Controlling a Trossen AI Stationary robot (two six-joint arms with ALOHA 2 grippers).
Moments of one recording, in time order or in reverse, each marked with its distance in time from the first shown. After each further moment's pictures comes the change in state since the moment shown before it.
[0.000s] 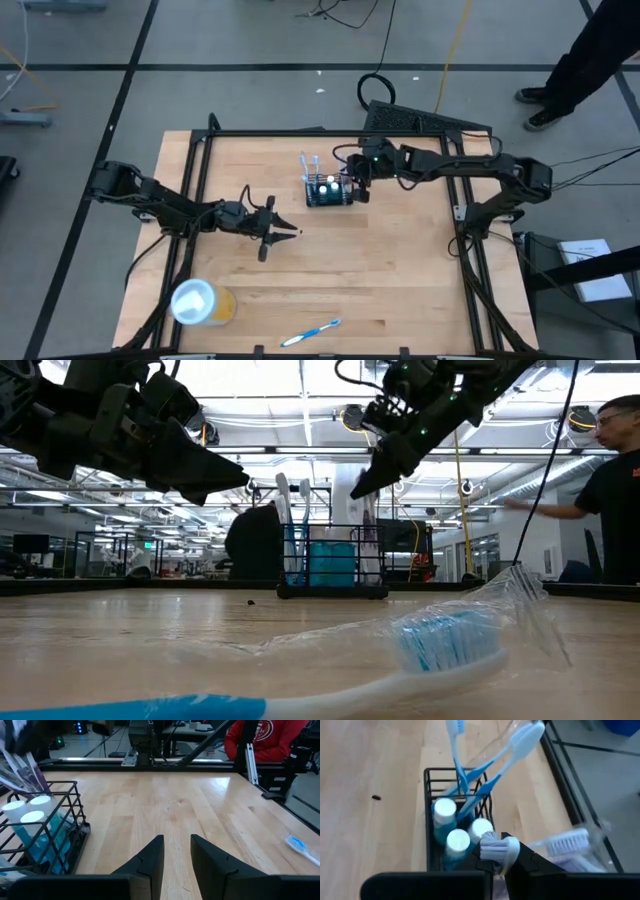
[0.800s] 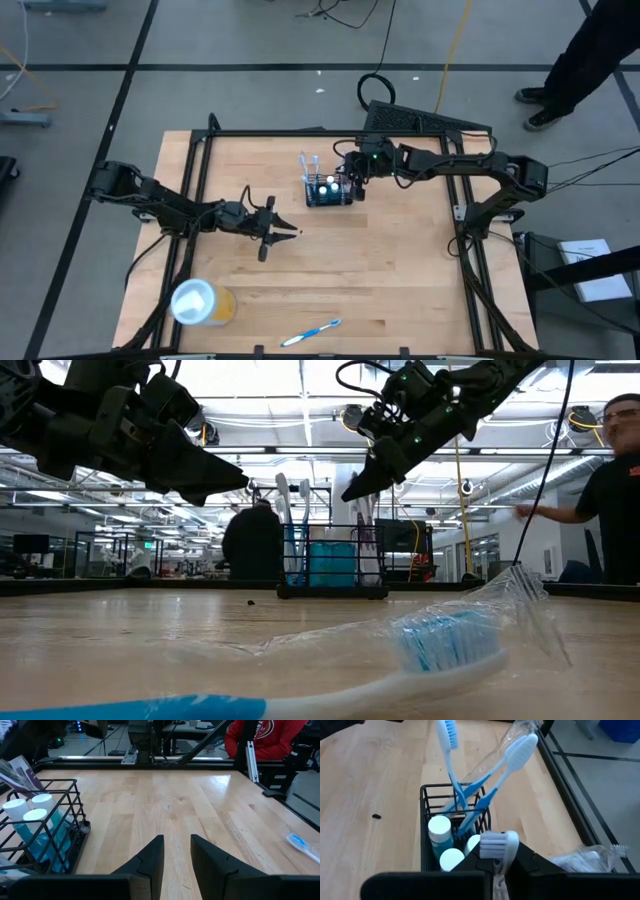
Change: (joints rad) left arm 0.000 0.000 0.000 -0.009 0.000 0.003; right arm -0.020 0.057 -0.036 0.080 -0.067 0.025
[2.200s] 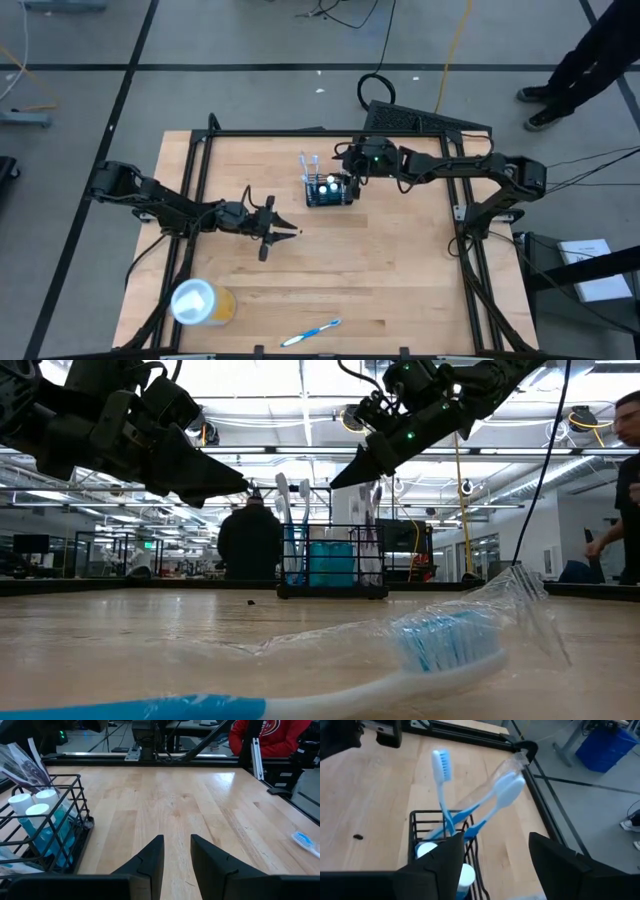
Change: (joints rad) left arm 0.000 0.000 0.000 -0.015 -0.018 -0.005; right arm 0.025 -0.005 -0.006 0.201 0.051 -0.040
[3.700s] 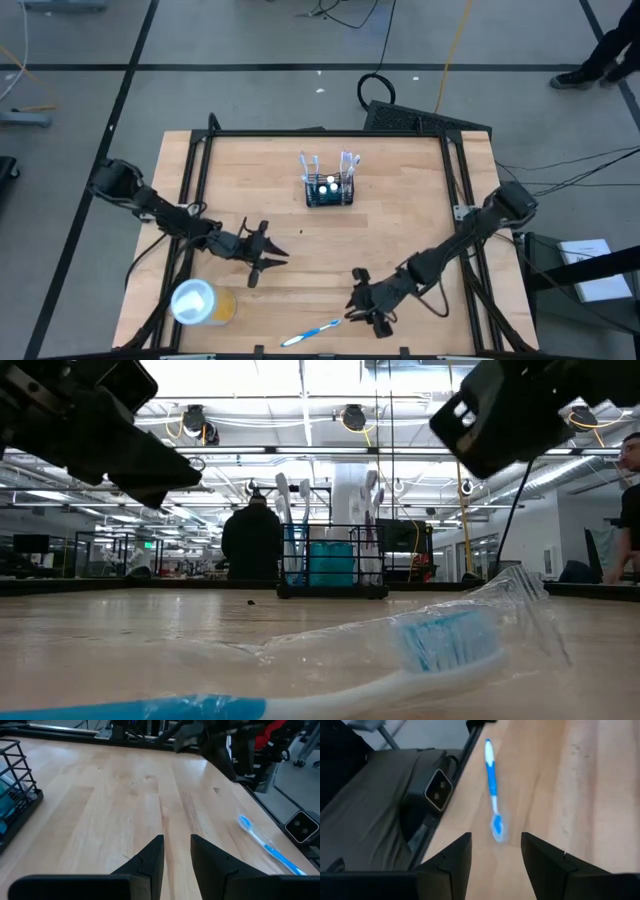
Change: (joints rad) left arm -0.329 0.000 0.020 -0.099 -0.245 -0.196; right arm 0.926 0.192 0.019 -0.042 0.099 0.670
